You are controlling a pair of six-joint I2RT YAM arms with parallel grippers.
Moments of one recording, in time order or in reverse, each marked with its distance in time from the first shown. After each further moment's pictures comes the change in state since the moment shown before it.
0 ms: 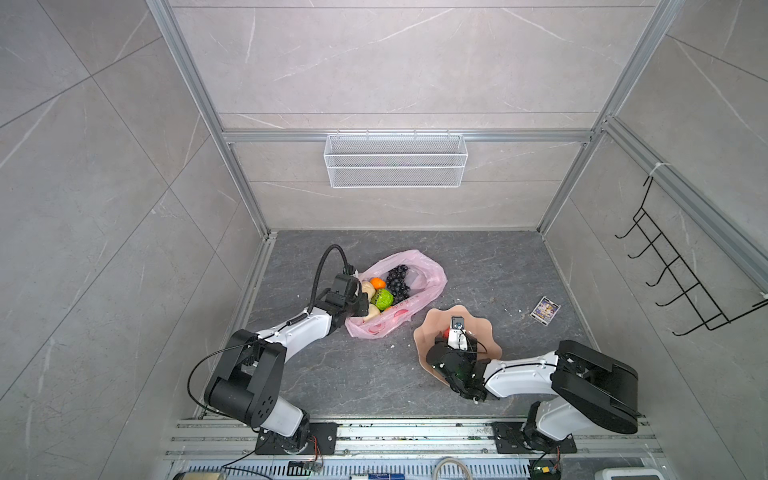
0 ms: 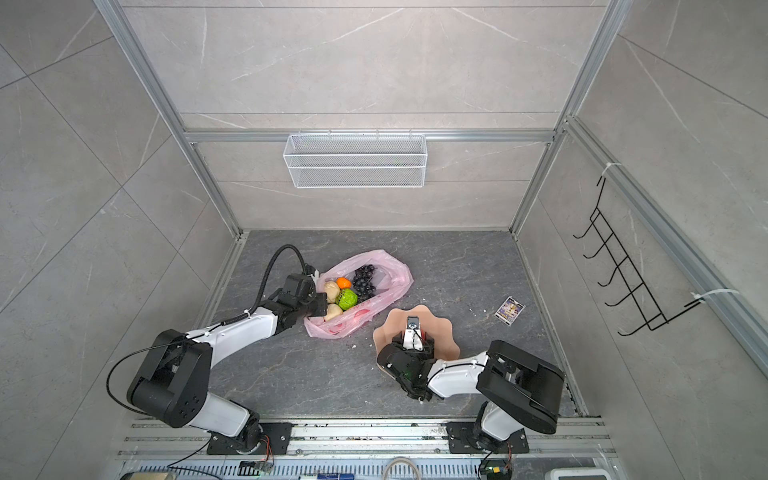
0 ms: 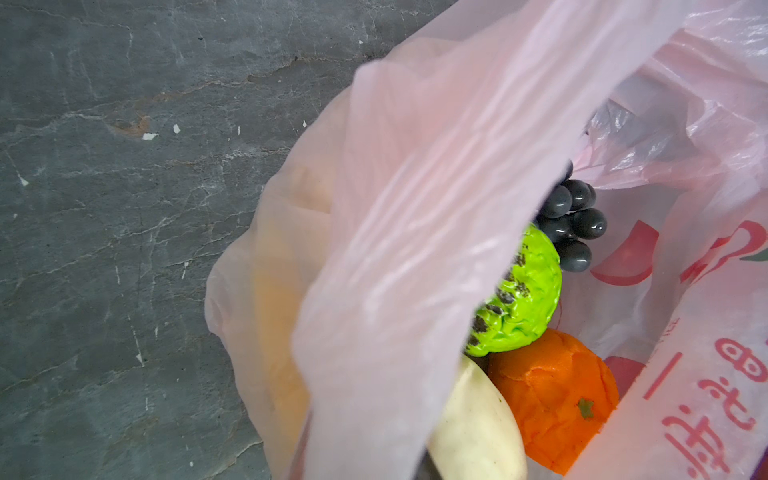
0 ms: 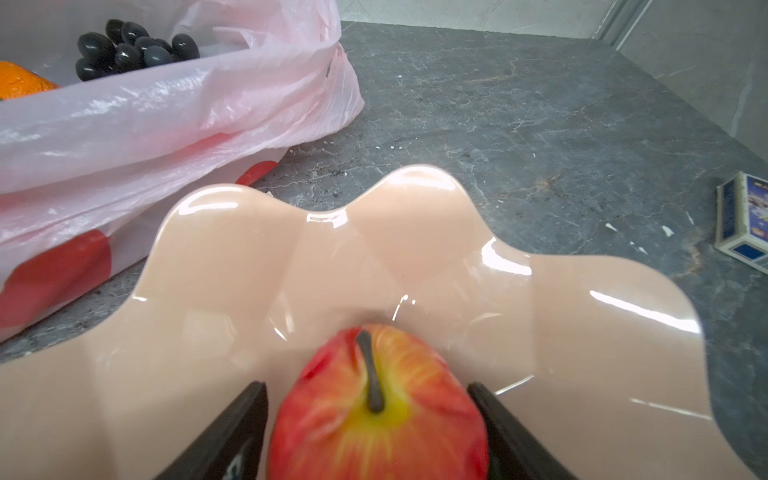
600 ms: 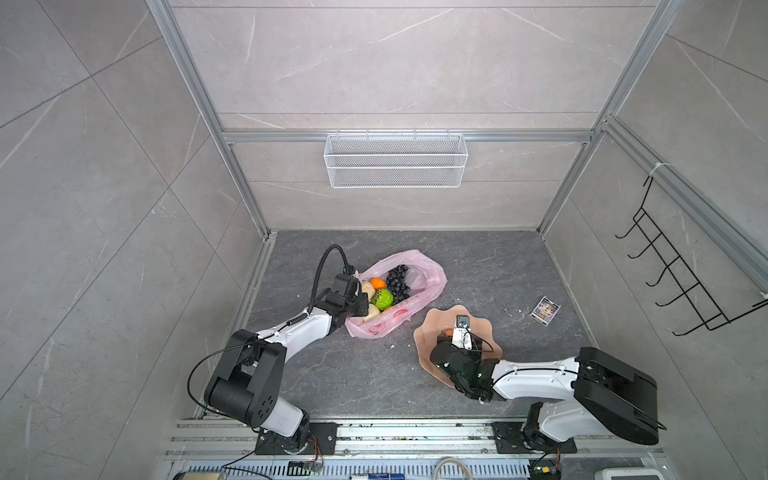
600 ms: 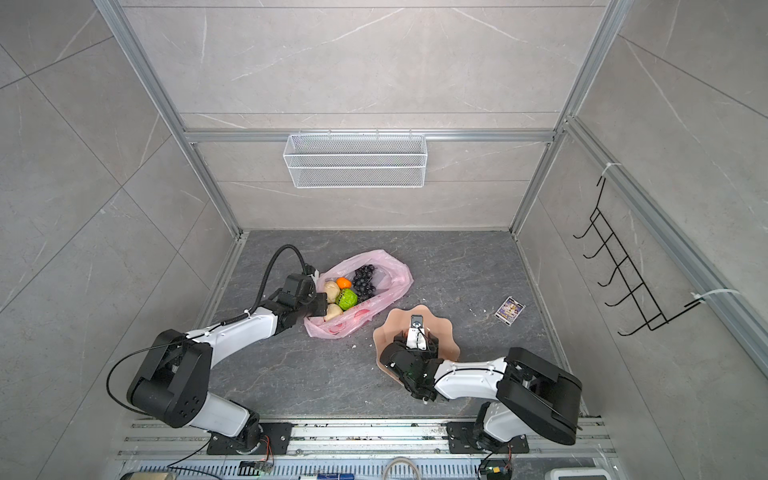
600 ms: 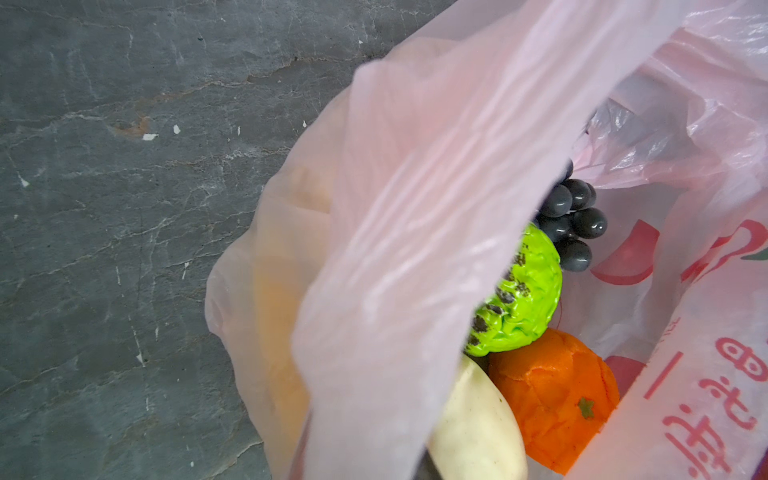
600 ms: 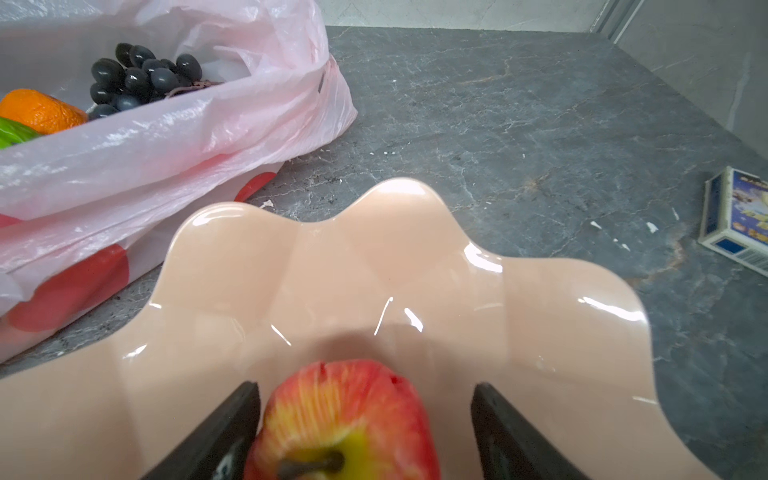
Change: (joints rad) left arm 0.000 0.000 0.000 0.000 0.000 0.003; right arm 0.000 -0.129 0.009 -0.142 -0.016 0.032
